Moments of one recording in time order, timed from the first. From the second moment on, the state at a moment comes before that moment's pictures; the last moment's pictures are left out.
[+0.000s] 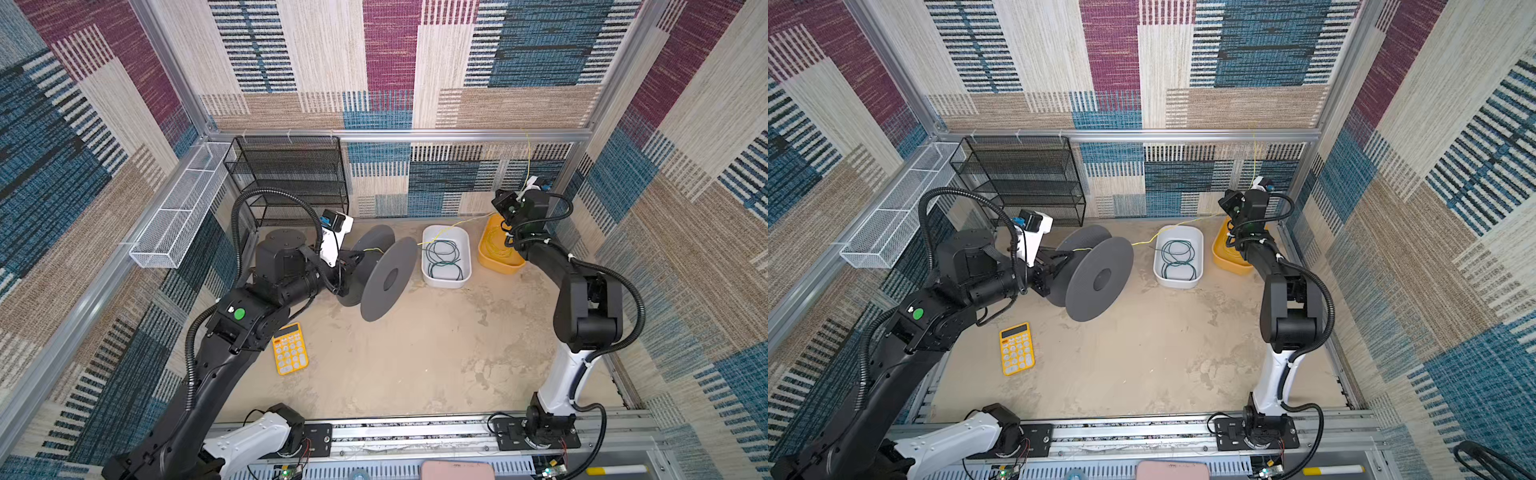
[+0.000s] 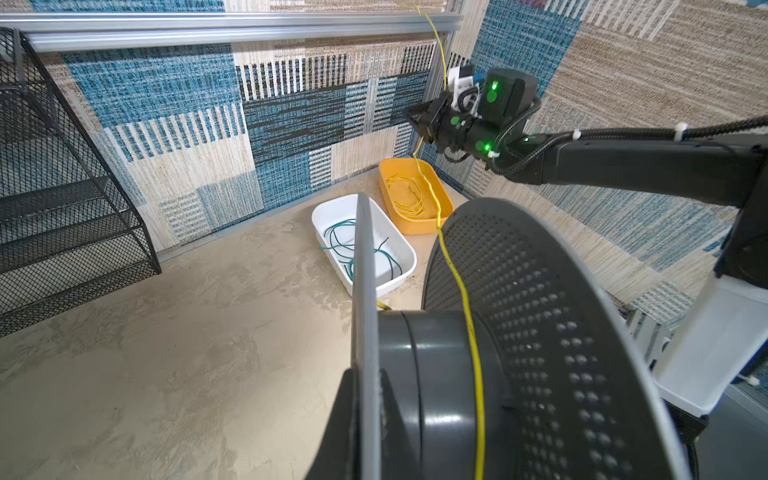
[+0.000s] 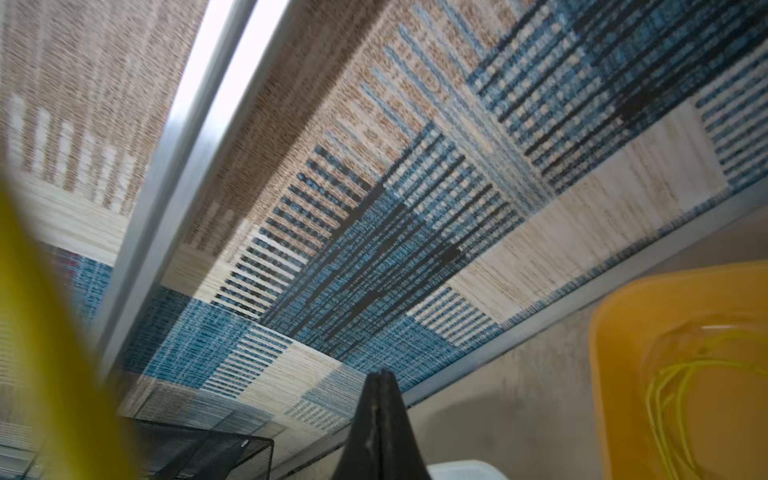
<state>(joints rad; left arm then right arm) -0.53 1.06 1.46 -0.73 0.19 -0.07 -0.03 1.93 1.47 0.34 -0.14 0.83</state>
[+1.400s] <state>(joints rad) -0.21 1.39 1.61 -0.35 0.18 -0.47 0.52 1.46 0.72 0.56 0.36 0.53</state>
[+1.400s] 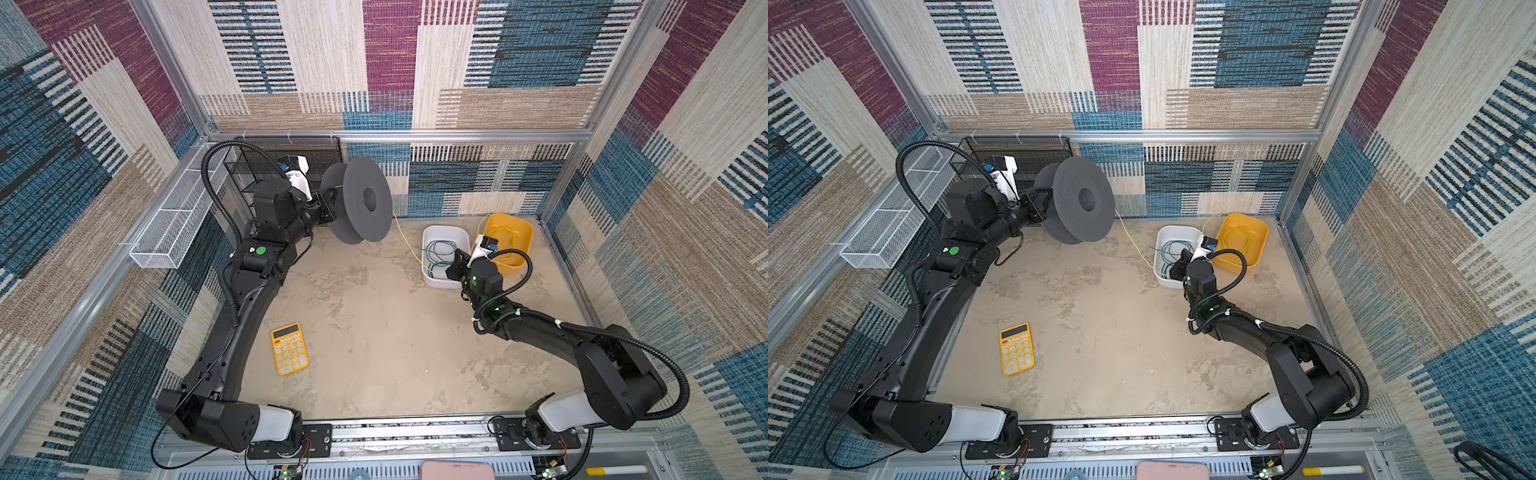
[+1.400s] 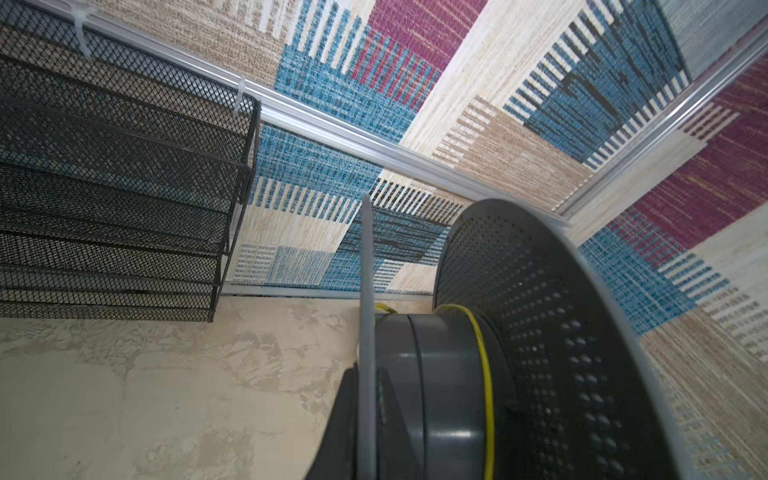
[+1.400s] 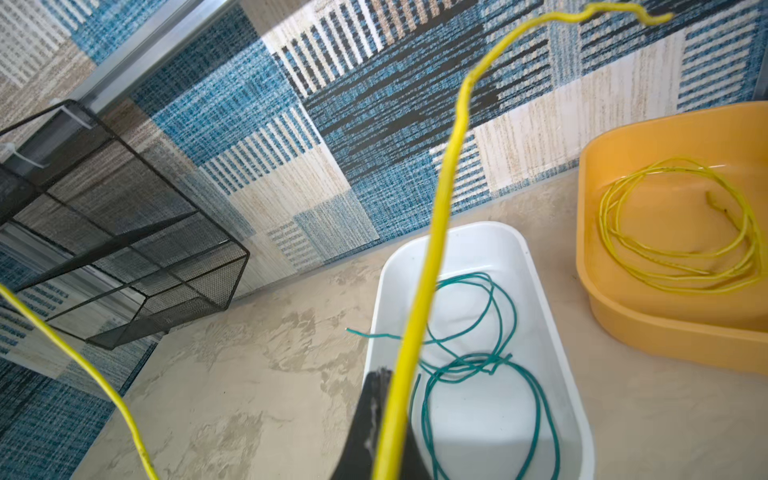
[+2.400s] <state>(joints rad) -0.34 1.57 1.61 -0.20 -0.20 -0.50 1.15 1.23 0.67 0.51 0.56 0.46</state>
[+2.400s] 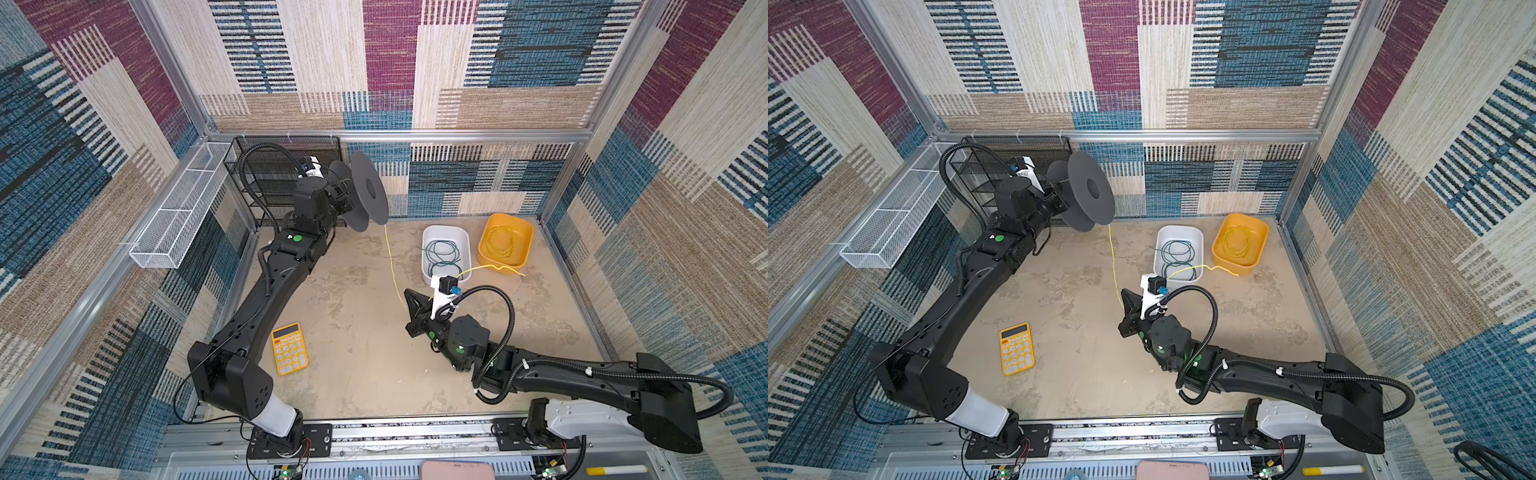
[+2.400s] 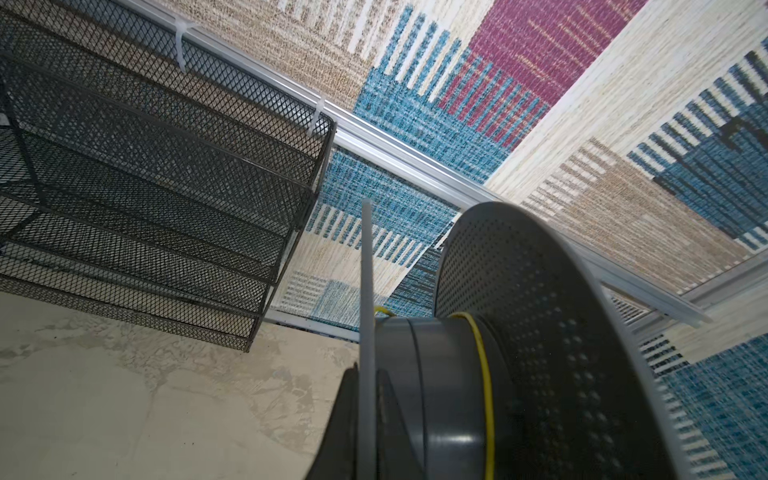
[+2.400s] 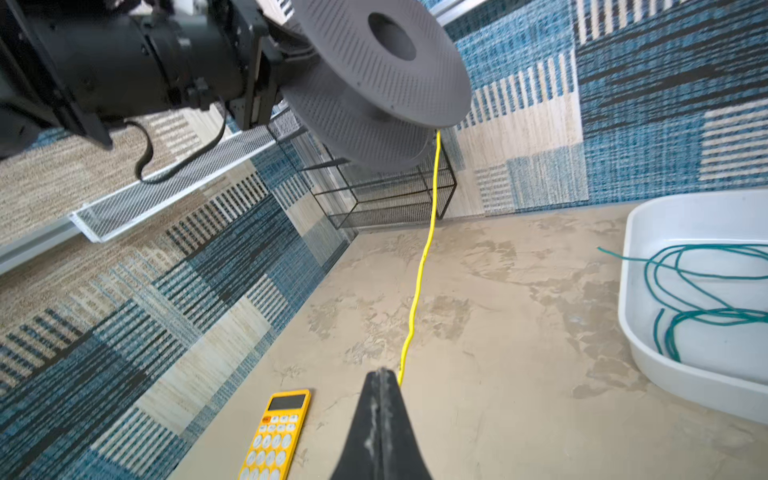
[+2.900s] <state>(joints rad) -0.50 1.62 1.41 -0.14 -0.34 -0.34 1.20 1.15 0.87 0.48 0.52 0.34</state>
